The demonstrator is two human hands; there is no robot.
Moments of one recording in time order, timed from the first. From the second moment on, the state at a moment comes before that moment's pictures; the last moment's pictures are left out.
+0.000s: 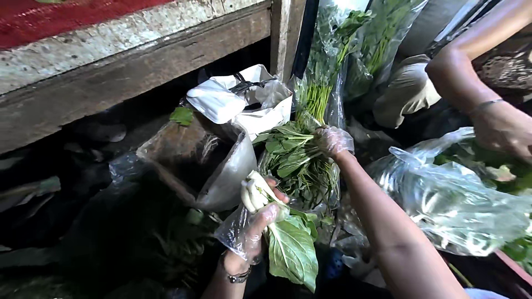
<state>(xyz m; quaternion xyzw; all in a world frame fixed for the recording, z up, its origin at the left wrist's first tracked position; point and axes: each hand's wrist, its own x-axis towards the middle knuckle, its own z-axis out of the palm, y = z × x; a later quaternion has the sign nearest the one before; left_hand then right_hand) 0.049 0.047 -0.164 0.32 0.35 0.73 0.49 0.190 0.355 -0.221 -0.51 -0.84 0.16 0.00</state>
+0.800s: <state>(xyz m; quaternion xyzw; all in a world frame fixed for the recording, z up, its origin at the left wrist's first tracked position) 0.075 0.039 -0.158 0.38 0.52 0.65 0.41 0.188 0.100 -0.126 -0.26 -0.65 0.49 0.51</state>
